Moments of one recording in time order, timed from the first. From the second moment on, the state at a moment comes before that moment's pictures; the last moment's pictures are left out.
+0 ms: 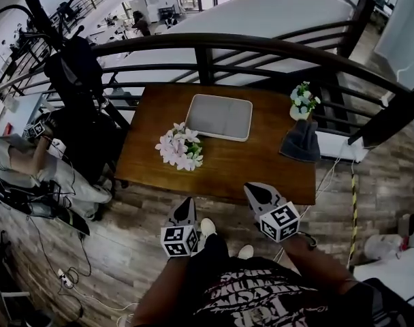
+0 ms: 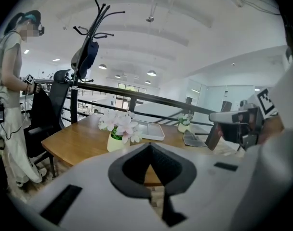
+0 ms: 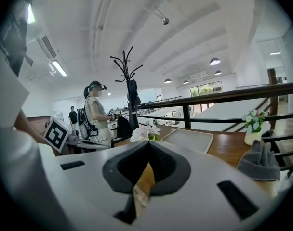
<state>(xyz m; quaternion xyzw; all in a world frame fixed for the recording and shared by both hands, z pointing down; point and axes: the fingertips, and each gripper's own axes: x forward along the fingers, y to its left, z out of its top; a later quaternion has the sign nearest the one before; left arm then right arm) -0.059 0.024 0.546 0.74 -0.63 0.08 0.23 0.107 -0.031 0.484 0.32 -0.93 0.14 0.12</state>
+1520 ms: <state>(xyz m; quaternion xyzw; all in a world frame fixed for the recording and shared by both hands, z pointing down) -0.135 -0.164 0.716 0.77 -0.58 0.18 0.20 0.050 -0.180 0.502 0.39 -0.89 0.14 0.21</state>
